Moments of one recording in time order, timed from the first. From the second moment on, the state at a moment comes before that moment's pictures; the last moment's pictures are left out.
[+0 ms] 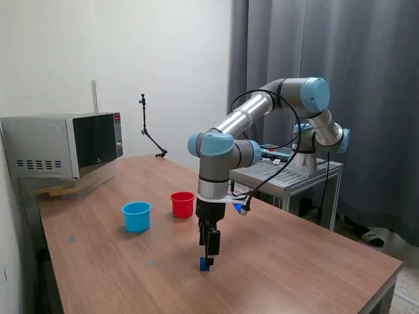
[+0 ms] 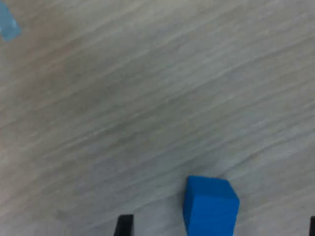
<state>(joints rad) 0.11 -0.52 0.92 -2.07 -1.60 -2.52</state>
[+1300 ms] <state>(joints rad) 0.11 -0.50 0.95 -2.06 -1.60 -2.47</state>
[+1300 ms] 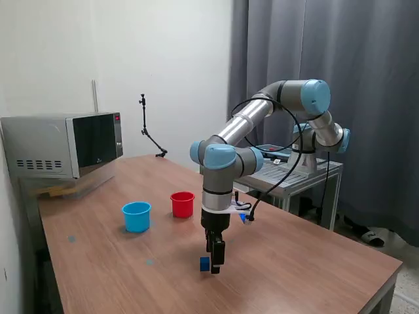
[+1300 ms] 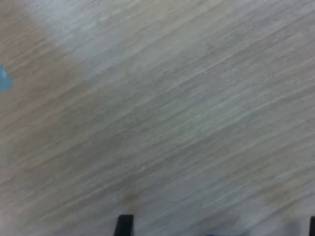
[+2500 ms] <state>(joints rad) 0.12 -0.50 0.93 -2.07 -1.59 -2.53</state>
